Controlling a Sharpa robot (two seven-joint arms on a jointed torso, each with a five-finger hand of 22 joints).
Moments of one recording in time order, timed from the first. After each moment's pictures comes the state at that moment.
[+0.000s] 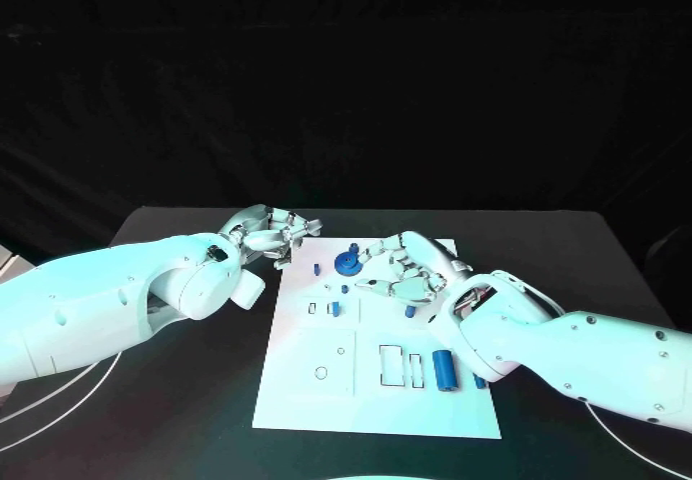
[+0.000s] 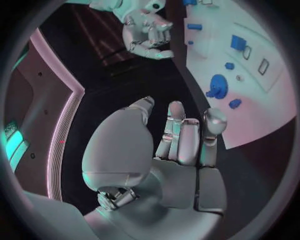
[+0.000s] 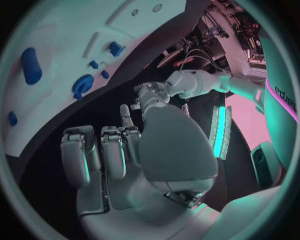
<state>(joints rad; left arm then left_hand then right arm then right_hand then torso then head) 1.19 -0.94 -0.01 1.55 -0.38 -0.27 0.05 1.27 -0.15 0.25 0.29 0.20 0.87 0.14 0.50 0.37 1.11 0.06 1.02 0.82 1.46 0.00 1.42 1.30 0.12 1.14 0.12 1.34 1.06 1.18 -0.73 -0.13 1.66 -1.12 -0.67 0.01 1.40 -0.18 0.17 0.27 0.06 0.95 0.16 0.14 0.34 1.47 0.08 1.49 1.31 1.47 0.00 1.57 1.31 0.01 1.47 0.10 1.54 1.31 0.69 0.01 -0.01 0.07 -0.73</state>
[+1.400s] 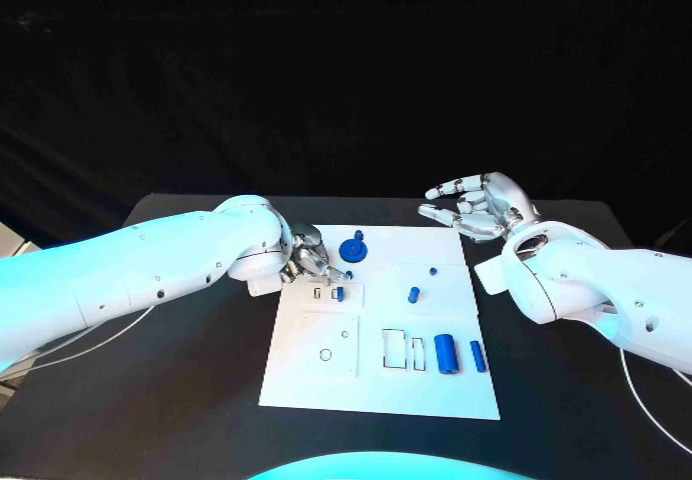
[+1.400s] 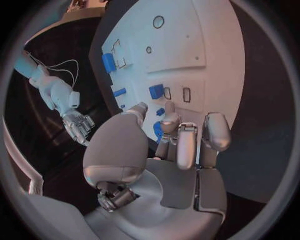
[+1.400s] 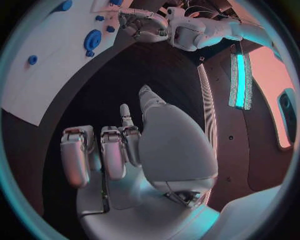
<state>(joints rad) 1.25 -0.70 -0.03 1.40 -0.96 0.16 -0.56 1.13 -0.10 0.18 0.29 0.20 0.88 0.10 0.61 0.47 1.23 0.03 1.19 0.99 1.47 -0.03 1.49 1.31 0.11 1.25 0.08 1.40 1.18 1.27 -0.83 -0.12 1.61 -0.63 -0.69 0.11 1.40 -0.18 0.17 0.28 0.06 0.95 0.15 0.15 0.35 1.47 0.08 1.49 1.31 1.47 0.00 1.57 1.31 0.01 1.47 0.10 1.53 1.31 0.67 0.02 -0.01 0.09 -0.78</state>
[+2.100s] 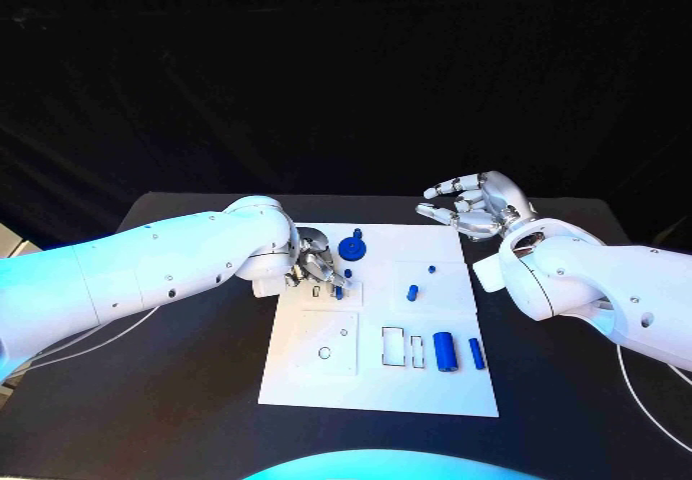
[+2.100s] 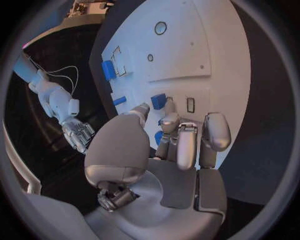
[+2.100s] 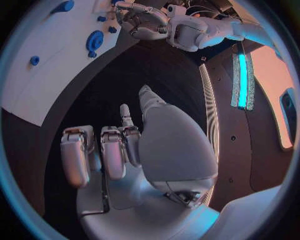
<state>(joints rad) 1.25 -0.66 -0.05 1.38 -0.96 0.22 -0.57 1.17 -0.08 0.18 0.29 0.20 0.88 0.10 0.61 0.48 1.23 0.03 1.19 0.99 1.47 -0.02 1.49 1.31 0.11 1.25 0.08 1.40 1.18 1.27 -0.82 -0.12 1.60 -0.63 -0.68 0.08 1.40 -0.18 0.17 0.28 0.06 0.95 0.16 0.15 0.35 1.47 0.08 1.49 1.31 1.47 0.00 1.56 1.31 0.01 1.47 0.10 1.53 1.31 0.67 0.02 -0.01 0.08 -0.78</state>
